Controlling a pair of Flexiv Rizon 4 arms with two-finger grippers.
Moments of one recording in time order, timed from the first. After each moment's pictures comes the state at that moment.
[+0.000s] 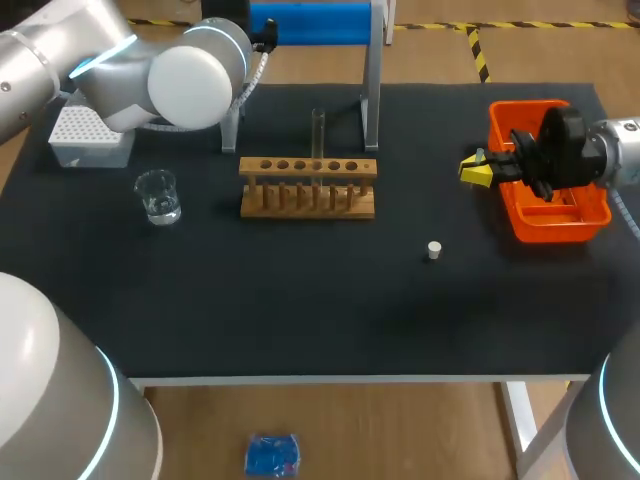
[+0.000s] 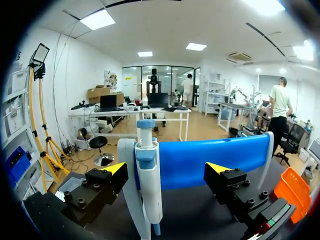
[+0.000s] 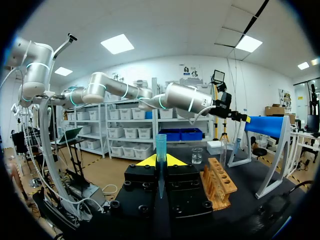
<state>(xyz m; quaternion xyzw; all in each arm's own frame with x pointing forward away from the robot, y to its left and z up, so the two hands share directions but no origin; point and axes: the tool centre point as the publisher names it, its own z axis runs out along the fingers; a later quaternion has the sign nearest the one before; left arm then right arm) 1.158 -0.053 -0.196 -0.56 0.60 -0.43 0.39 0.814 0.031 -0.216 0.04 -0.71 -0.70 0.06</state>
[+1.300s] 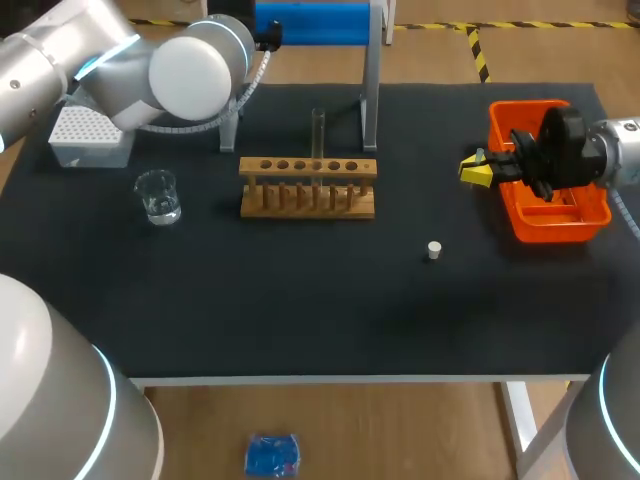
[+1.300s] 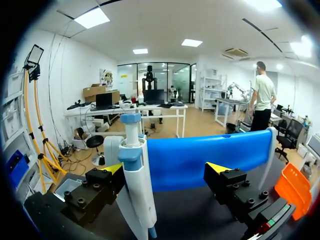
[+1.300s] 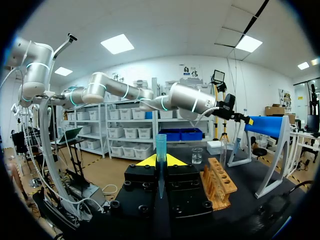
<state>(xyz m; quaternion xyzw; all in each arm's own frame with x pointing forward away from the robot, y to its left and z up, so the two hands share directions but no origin) 1.170 -0.060 -0.205 -0.55 0.61 -0.42 0.37 0.814 0.031 -0.216 0.04 -0.71 -0.70 0.06</state>
